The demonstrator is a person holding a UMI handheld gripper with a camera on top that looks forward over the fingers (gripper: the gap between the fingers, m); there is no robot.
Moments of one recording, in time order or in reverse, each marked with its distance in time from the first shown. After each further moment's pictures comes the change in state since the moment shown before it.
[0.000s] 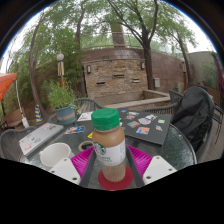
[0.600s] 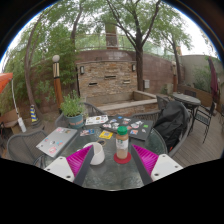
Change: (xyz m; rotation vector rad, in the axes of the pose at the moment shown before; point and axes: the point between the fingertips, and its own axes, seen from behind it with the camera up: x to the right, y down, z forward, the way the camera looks) arm -0.040 -0.087 -0.228 -0.036 0.118 -0.004
